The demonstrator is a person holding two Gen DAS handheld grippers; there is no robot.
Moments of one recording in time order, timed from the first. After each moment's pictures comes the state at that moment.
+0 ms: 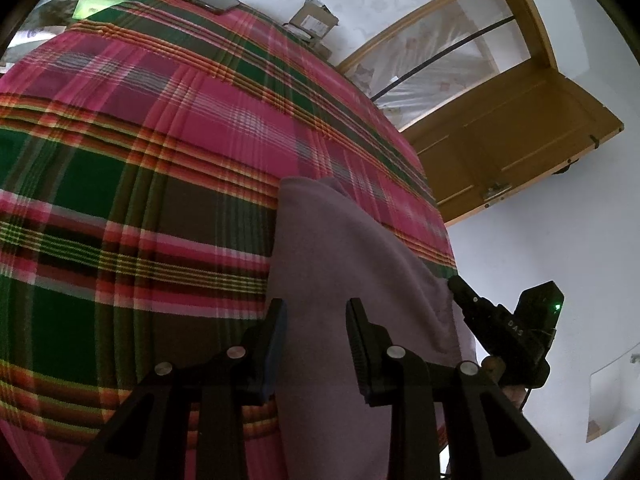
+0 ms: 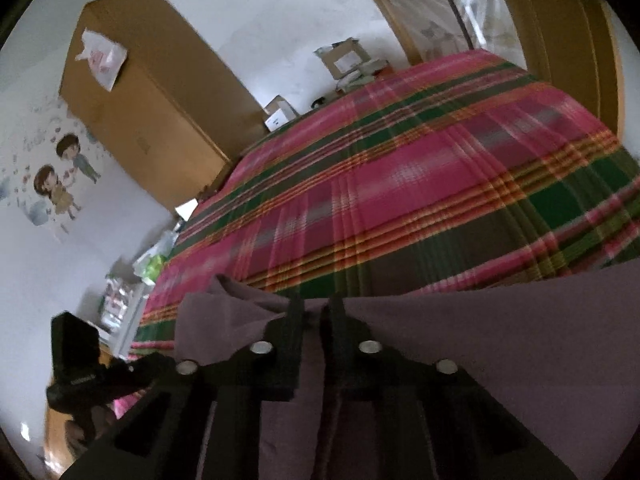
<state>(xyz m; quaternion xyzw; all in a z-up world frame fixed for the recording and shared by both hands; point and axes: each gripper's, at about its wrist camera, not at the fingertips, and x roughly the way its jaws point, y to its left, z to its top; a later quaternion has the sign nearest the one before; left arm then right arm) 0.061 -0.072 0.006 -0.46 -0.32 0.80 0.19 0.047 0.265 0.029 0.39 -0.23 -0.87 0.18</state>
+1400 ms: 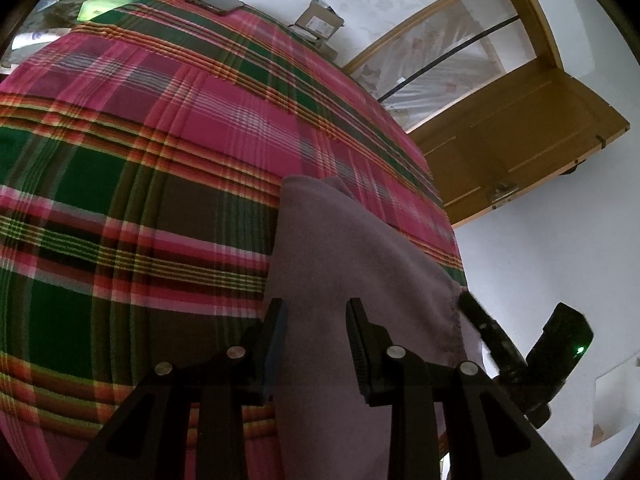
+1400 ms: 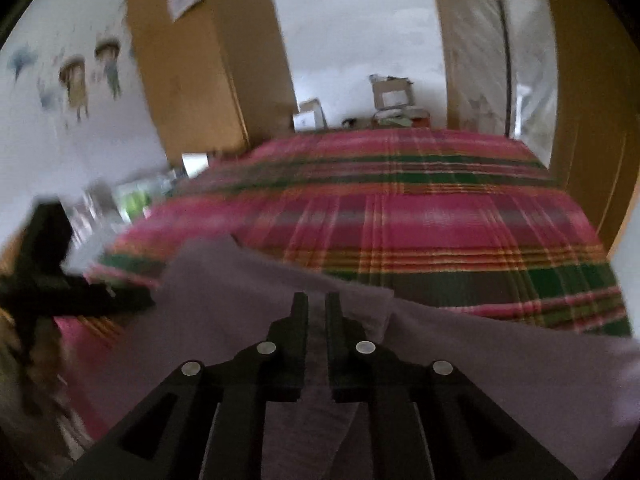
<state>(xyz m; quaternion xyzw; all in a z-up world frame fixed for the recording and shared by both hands) 0.063 -0.065 0.008 -0.47 -0.31 0.81 0.17 0.084 0.198 0.042 0.34 0.00 -0.92 0.19</state>
